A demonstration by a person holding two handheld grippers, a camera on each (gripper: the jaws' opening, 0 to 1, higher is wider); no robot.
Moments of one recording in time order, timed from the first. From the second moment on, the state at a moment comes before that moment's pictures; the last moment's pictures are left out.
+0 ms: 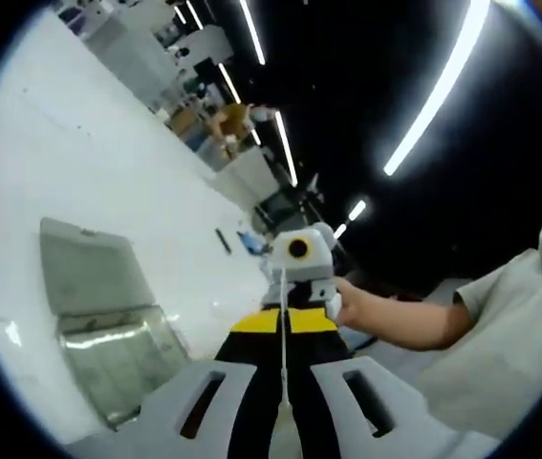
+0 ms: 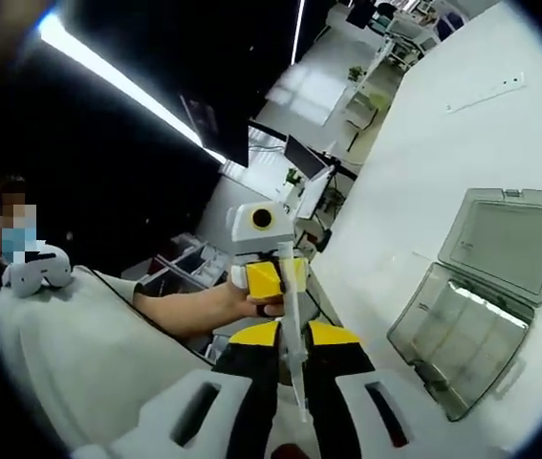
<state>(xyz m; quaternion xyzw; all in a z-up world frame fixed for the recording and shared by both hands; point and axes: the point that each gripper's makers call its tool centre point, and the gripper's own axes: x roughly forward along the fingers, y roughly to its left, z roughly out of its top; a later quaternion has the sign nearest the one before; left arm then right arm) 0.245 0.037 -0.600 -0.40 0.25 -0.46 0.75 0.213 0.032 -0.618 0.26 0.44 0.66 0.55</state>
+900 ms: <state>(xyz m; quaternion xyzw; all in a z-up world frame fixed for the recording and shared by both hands) 0.249 0.045 -0.609 -0.36 0.25 -0.44 0.79 0.217 0.029 -0.613 0.24 0.48 0.62 0.58</state>
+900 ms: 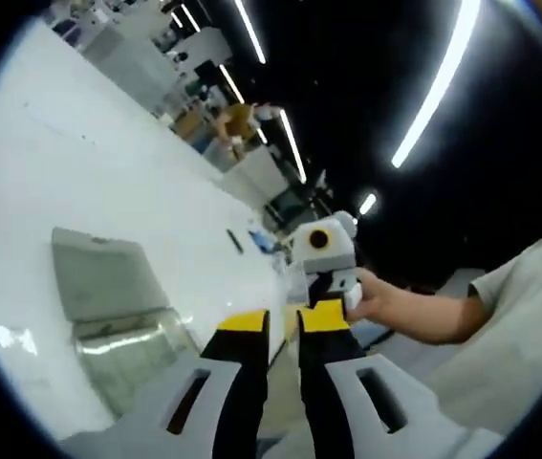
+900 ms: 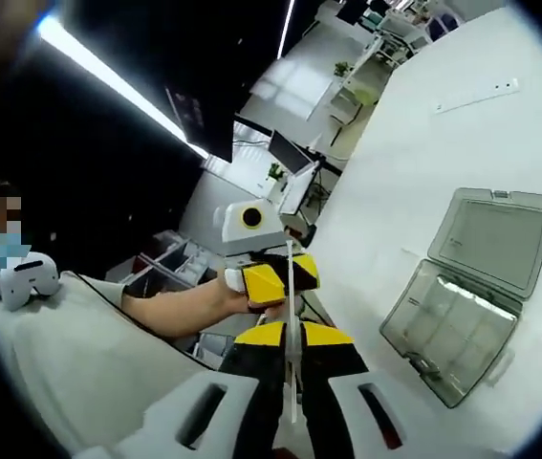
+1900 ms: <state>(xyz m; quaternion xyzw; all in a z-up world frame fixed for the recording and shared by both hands) 0.234 0.073 -0.669 -0.08 0.30 -0.36 0.88 0.249 0.003 -0.706 0.04 0.62 0.34 0.71</state>
